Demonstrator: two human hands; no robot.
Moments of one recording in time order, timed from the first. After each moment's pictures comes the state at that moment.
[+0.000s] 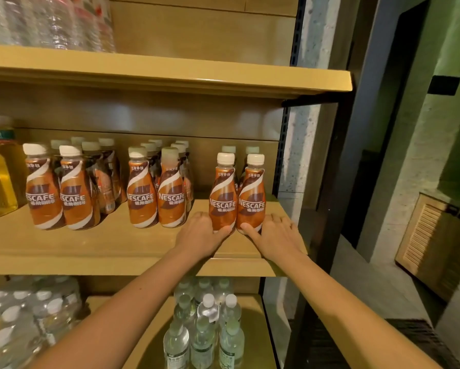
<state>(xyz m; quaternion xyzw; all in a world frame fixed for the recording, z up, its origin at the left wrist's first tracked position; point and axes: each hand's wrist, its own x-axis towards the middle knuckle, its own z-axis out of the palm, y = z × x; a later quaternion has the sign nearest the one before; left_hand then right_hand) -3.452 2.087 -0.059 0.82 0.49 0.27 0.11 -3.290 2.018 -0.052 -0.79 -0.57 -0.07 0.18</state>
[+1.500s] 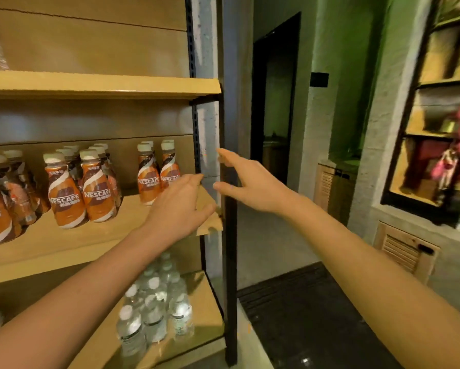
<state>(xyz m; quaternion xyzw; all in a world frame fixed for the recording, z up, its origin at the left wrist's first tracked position) -3.433 1.898 0.029 0.91 0.29 0.31 0.01 -3.285 1.823 0.056 -0.67 -0.68 -0.07 0.30</state>
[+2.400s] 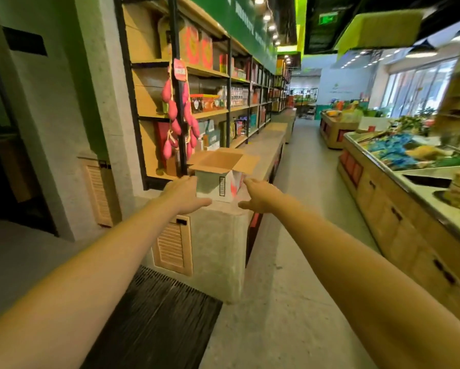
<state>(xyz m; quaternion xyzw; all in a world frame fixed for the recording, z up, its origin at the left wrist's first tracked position) -2.792 1.493 -0.012 0.99 -0.03 0.06 0.15 -2.744 1.305 -0.029 -0.99 -0.15 -0.04 0.06</state>
